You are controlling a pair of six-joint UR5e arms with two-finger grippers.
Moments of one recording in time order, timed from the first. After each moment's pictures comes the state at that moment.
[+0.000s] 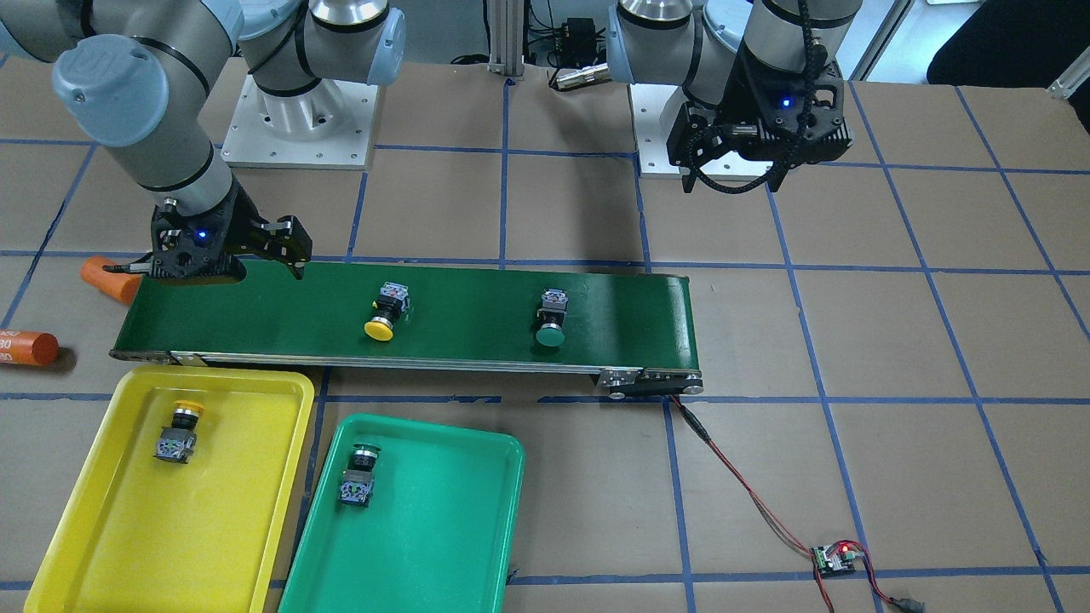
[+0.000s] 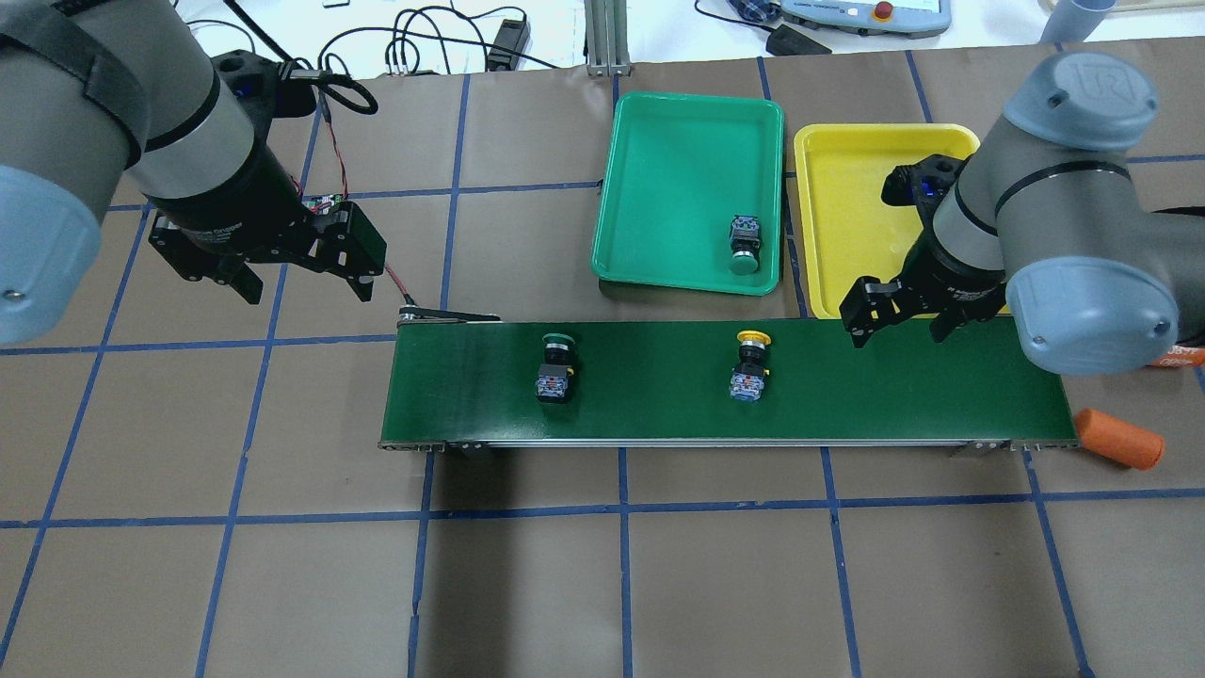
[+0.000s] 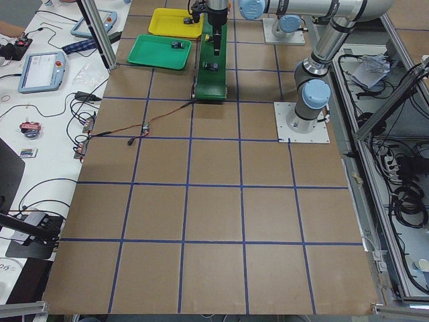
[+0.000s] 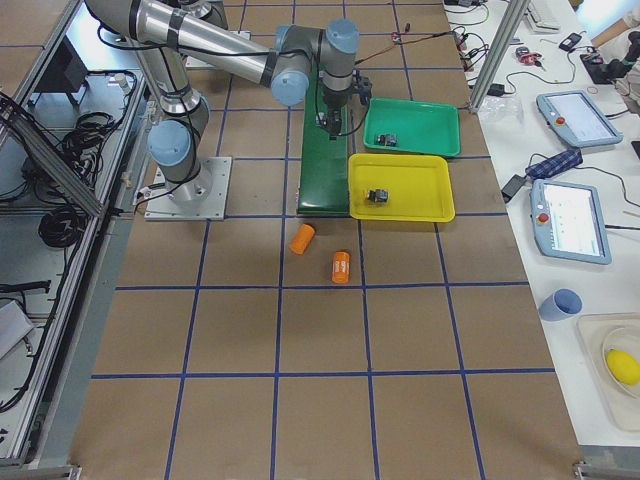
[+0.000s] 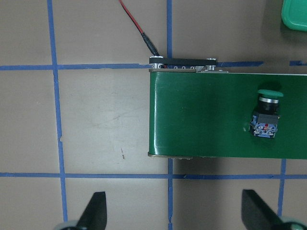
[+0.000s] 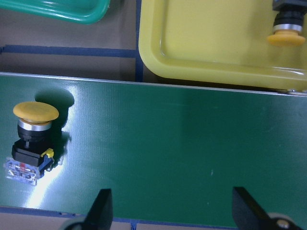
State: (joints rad) left arm -1.59 -1.46 -1.68 -1.58 1.62 -0.03; right arm 1.43 -1.59 2.01 -1.94 -1.53 -0.19
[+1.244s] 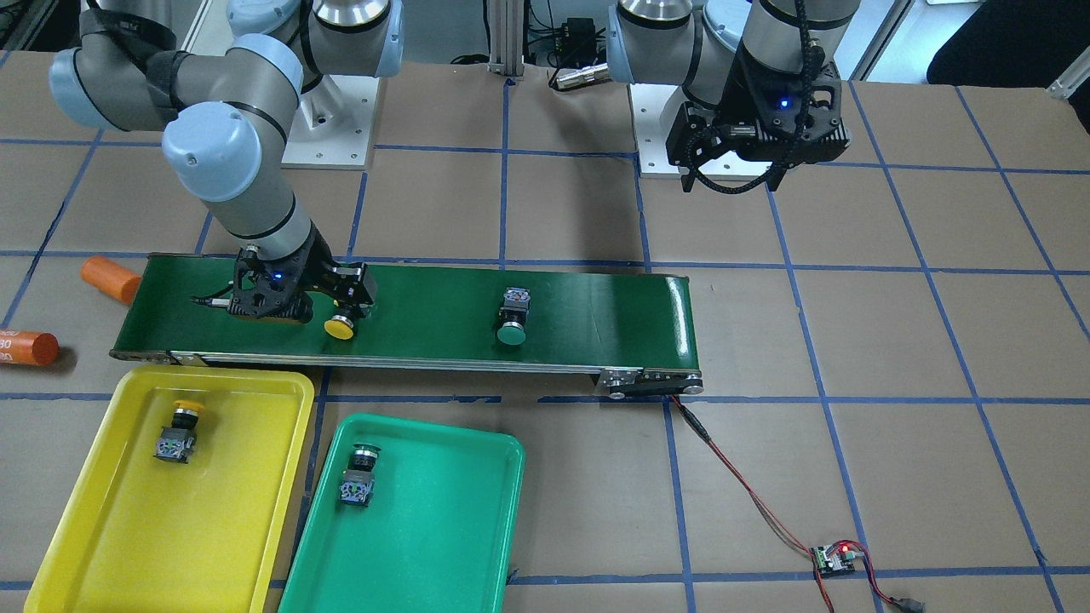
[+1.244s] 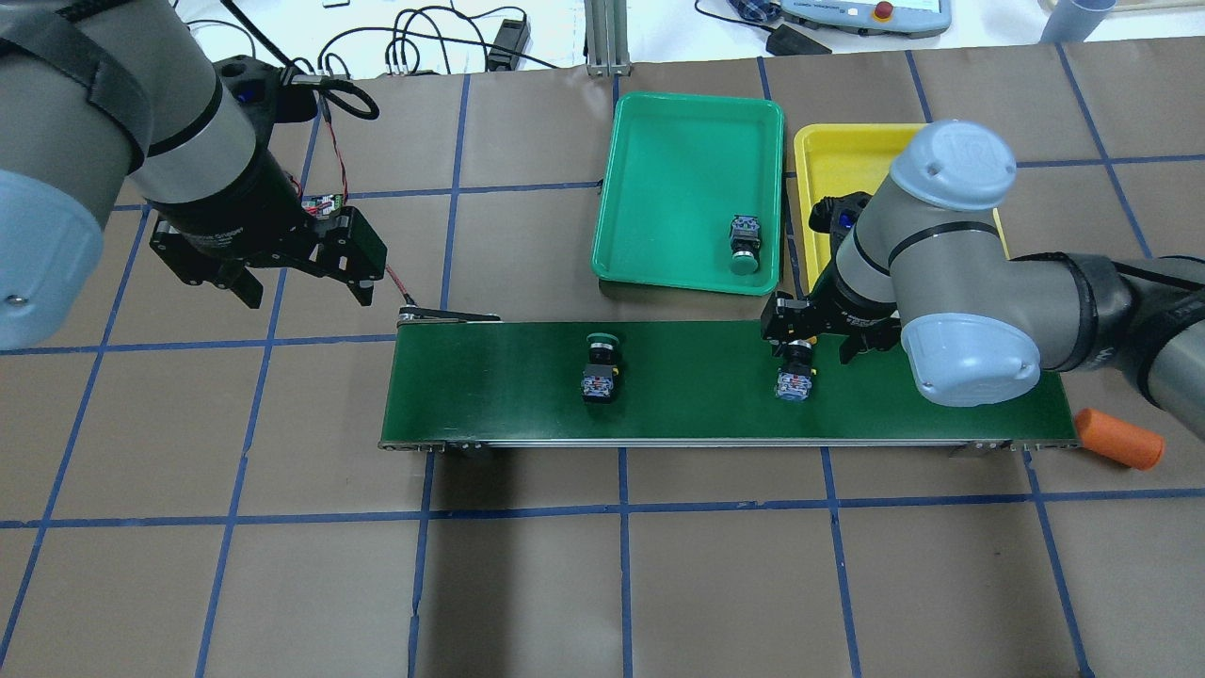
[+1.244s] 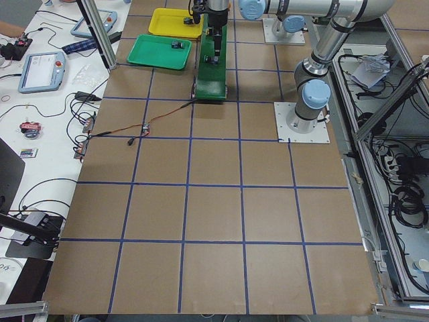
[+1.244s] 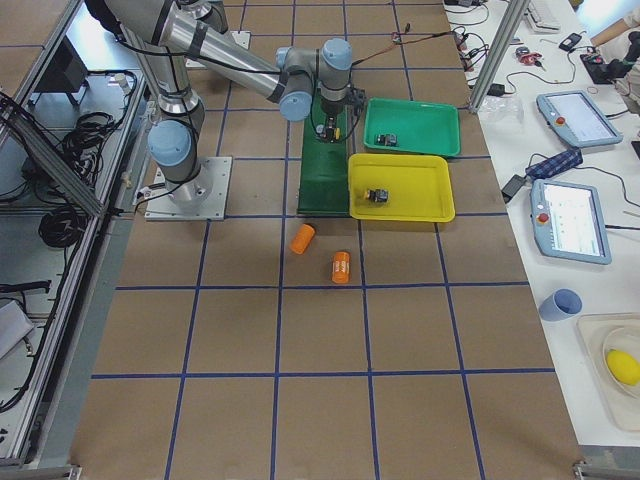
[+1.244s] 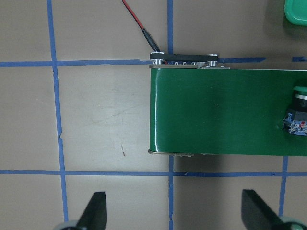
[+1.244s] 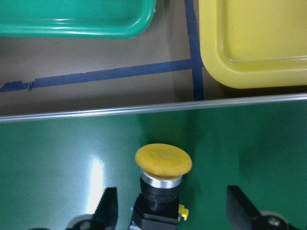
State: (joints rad) left arm -1.59 -1.45 -1.69 -1.58 1.62 -0.03; right arm 1.56 -1.45 2.06 -2.16 -1.47 0.09
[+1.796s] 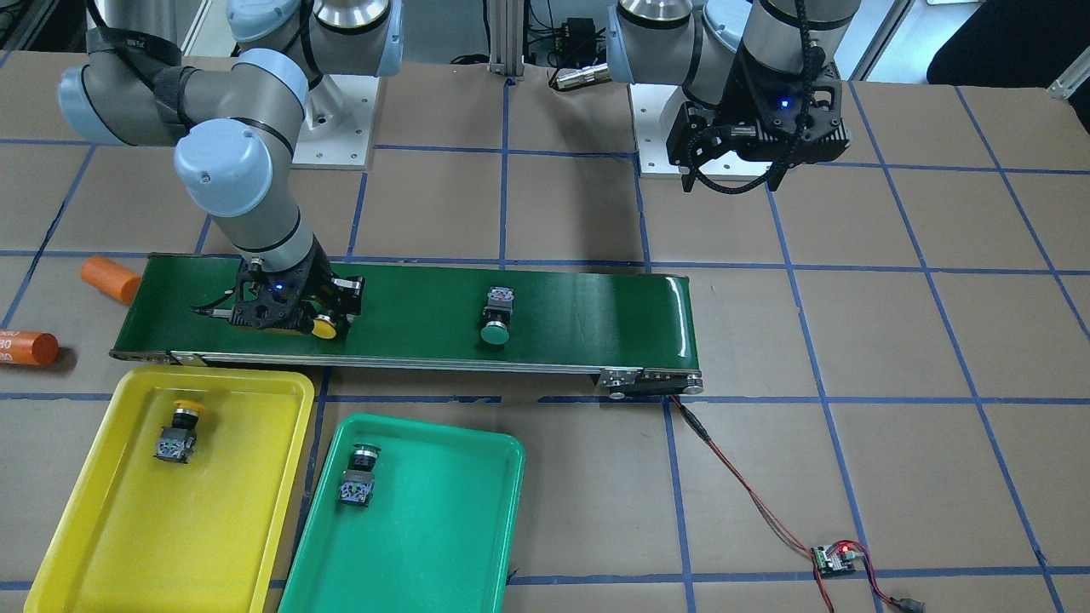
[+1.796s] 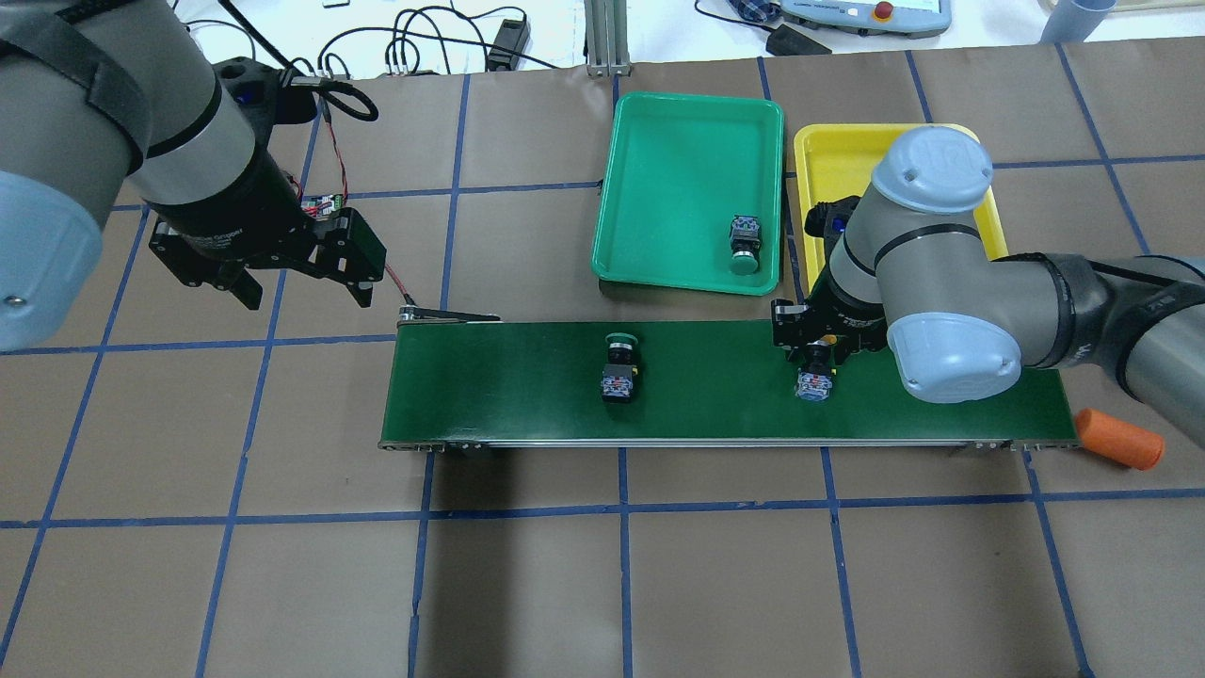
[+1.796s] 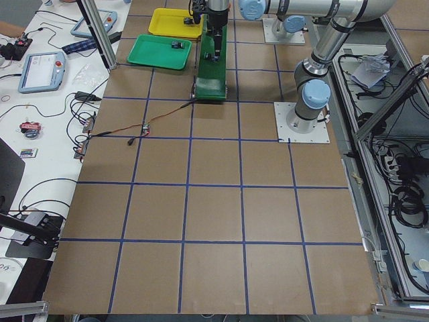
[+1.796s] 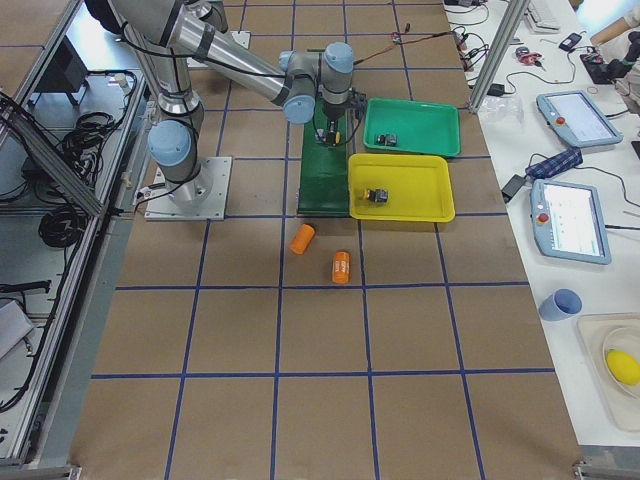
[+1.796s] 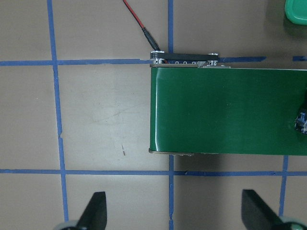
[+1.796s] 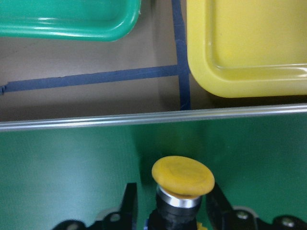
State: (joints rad) left arm -1.59 -1.45 -1.69 -1.58 1.62 -0.02; right arm 1.56 -1.42 2.05 -2.17 -1.53 0.08
